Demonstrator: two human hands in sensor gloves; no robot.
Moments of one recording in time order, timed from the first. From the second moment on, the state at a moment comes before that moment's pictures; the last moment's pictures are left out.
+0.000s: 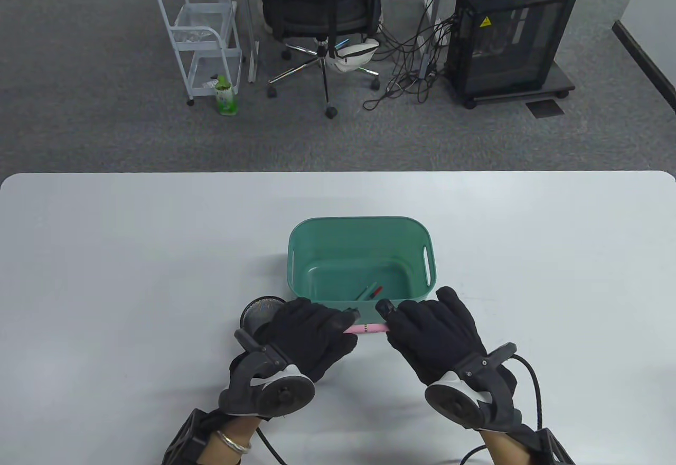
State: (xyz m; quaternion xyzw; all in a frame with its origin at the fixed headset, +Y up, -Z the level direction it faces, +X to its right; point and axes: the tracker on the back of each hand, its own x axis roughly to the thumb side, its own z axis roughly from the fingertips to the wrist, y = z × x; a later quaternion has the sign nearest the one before) left_hand -0.111 -0.615 -0.235 0.24 -0.37 0.11 0.89; right_hand 0.128 -0.623 -0.227 0.25 -0.32 0.91 0.09
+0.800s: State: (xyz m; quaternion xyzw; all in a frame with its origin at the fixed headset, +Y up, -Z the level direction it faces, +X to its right) left_hand -0.113 -0.604 -0.222 0.26 -0.42 0.14 0.86; right_hand 0.134 -0.610 -0.219 0.31 -0.30 0.89 0.16
